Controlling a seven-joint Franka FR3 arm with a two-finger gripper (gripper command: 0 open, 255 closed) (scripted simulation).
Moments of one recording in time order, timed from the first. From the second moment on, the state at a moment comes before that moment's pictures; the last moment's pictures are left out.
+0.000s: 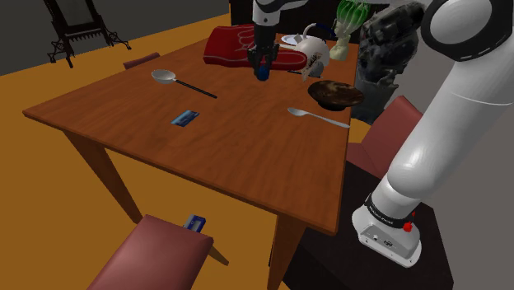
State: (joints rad) arm -0.07 0.03 0.10 -1.71 -0.02 1.79 0.10
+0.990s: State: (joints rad) arm -0.07 0.07 0.10 -1.46 -0.02 1.57 0.10
